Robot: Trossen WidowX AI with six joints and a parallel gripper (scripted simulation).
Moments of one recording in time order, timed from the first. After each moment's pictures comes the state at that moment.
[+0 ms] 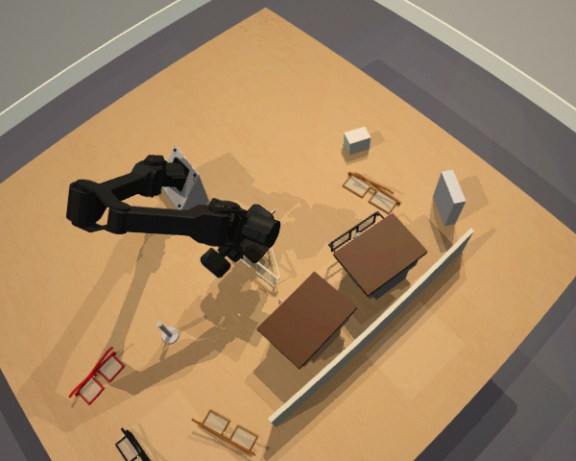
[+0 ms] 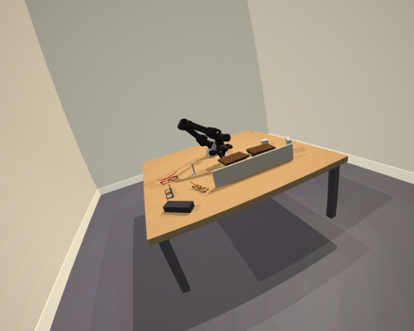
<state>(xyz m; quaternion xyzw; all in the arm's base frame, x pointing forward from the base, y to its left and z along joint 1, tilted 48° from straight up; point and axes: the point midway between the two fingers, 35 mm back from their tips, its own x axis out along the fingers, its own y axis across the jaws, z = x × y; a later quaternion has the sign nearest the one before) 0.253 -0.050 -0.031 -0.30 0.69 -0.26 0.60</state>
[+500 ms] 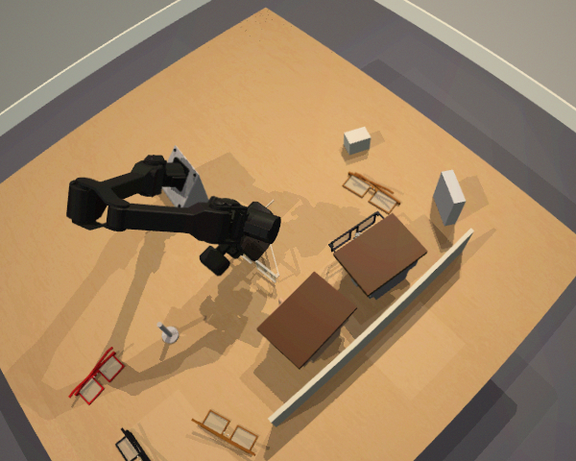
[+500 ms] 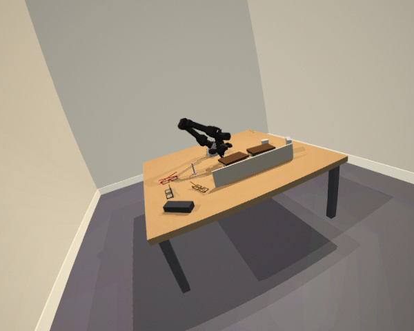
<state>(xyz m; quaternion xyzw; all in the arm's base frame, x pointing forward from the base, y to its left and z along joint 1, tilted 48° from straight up) 0.253 -0.042 -0.024 -0.31 0.70 -0.25 0.60</state>
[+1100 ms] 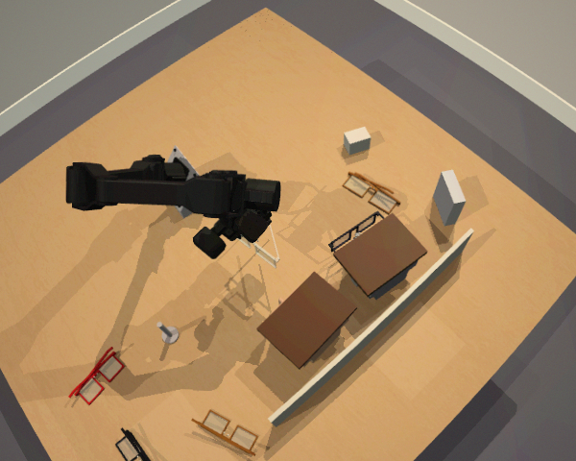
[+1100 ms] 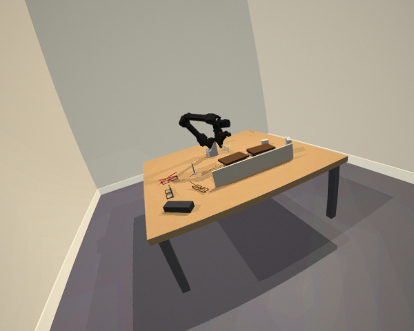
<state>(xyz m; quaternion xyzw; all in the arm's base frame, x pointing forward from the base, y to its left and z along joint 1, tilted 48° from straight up) 0.267 0.027 0.032 -0.31 0.69 -0.25 0.61</state>
